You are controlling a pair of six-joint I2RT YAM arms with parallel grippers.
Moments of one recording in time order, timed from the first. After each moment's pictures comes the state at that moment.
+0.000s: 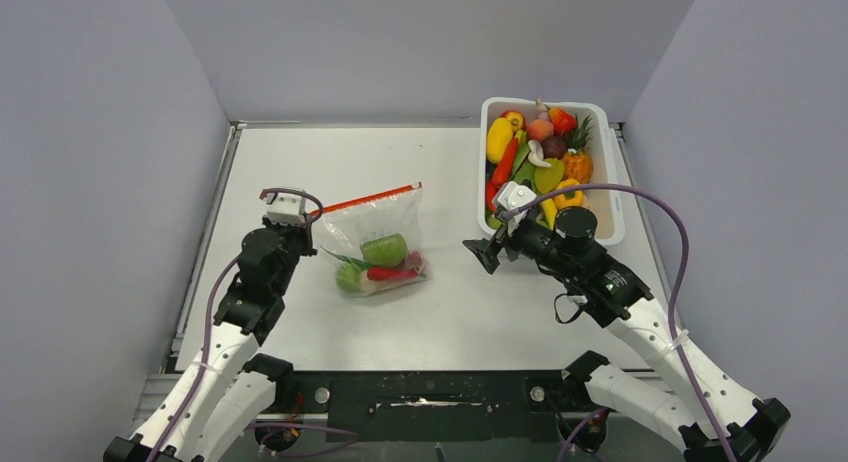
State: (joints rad) left arm -0.35 0.71 0.53 0.02 -0.18 0.00; right arm 0.61 0.85 0.86 -0.24 -0.25 -0.30
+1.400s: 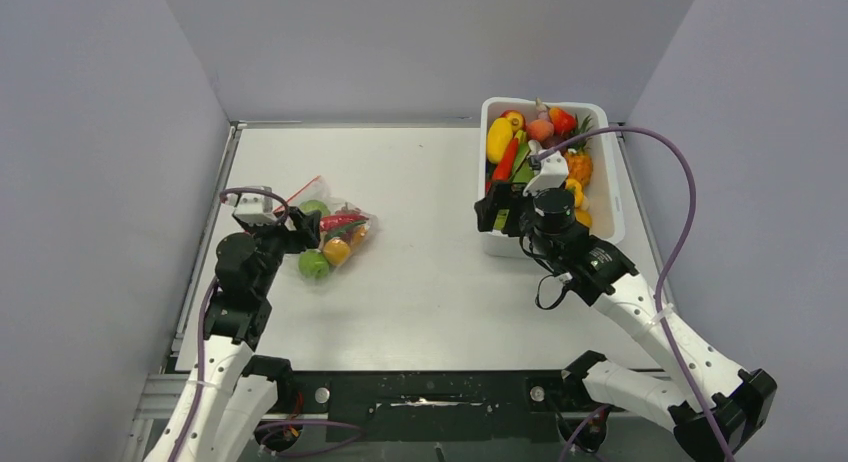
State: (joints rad) left arm -0.16 0.63 0.54 -0.03 -0.07 -0.27; right arm 0.61 0.99 0.95 -0.33 0.23 0.37
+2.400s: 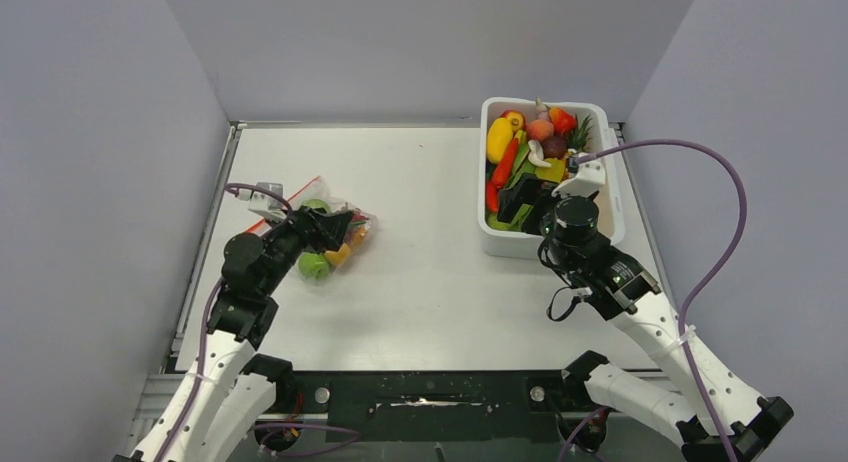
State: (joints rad) left arm -0.27 0.65 0.54 0.13 0.19 -0.53; right arm 0.61 0.88 0.97 -0.38 0.46 0.49
